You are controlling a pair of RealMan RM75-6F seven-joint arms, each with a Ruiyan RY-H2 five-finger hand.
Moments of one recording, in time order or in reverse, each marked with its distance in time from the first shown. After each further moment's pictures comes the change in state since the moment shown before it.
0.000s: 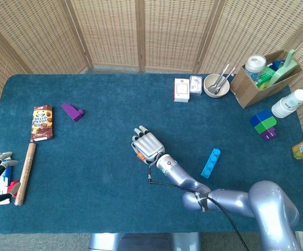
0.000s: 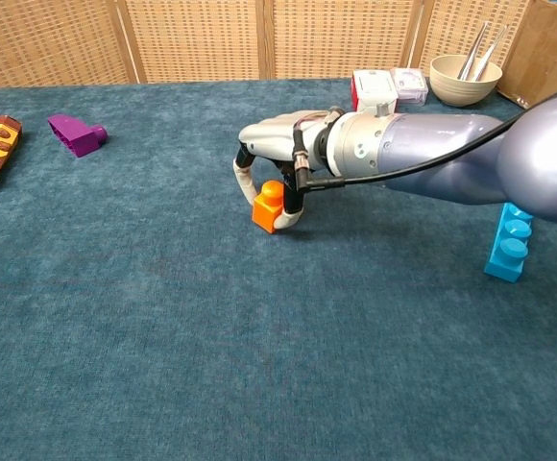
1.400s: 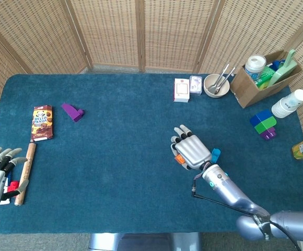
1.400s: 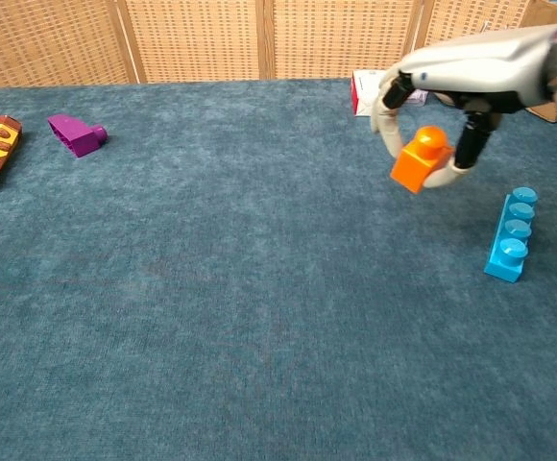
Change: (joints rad) left arm -0.031 0.008 -0.004 -0.056 0.044 0.002 0.055; right arm -0.239 0.523 -0.150 -0.593 -0.125 0.254 -0.019
